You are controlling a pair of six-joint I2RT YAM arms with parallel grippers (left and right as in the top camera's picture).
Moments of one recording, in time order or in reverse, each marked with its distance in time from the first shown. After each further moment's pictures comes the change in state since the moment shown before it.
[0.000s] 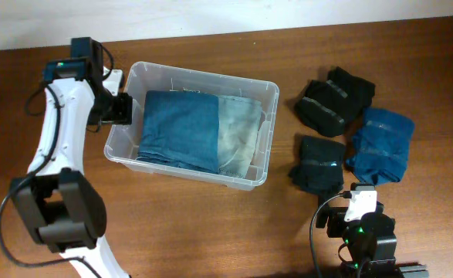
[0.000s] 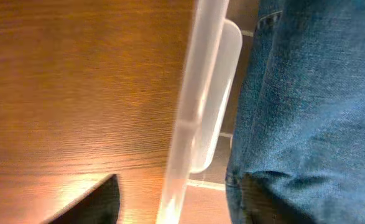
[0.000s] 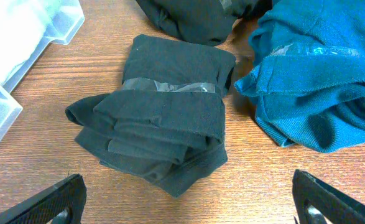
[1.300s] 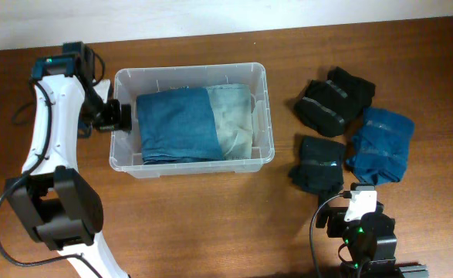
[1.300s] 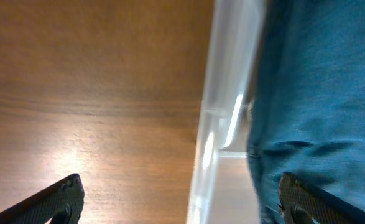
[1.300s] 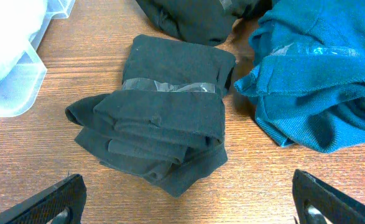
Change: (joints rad) left arm 0.040 0.022 0.103 -0.216 -0.034 -0.101; right arm 0.000 0.000 0.000 0.000 0.000 0.000
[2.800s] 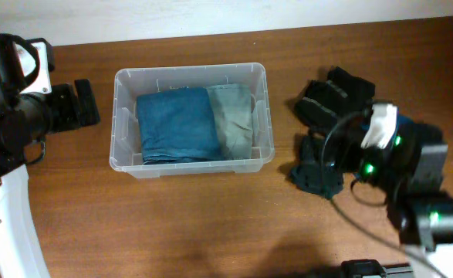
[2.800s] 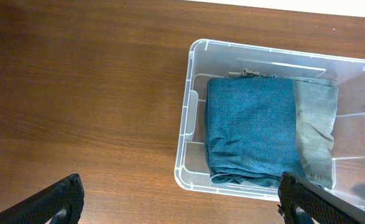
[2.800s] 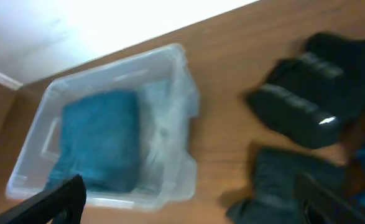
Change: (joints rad) left arm -0.002 -0.509 0.226 -0.081 0.009 -0.061; right arm -0.067 0.913 0.892 -0.015 -0.388 0.230
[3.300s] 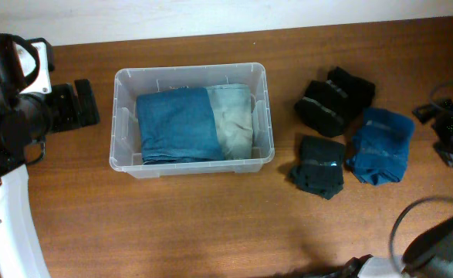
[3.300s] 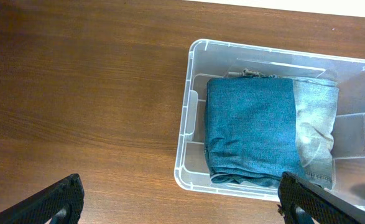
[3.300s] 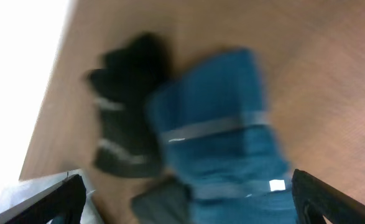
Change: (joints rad) left arm 0.000 0.000 0.000 0.000 0.000 0.000; right arm -0.740 0.676 0.244 -0.098 -0.181 -0.019
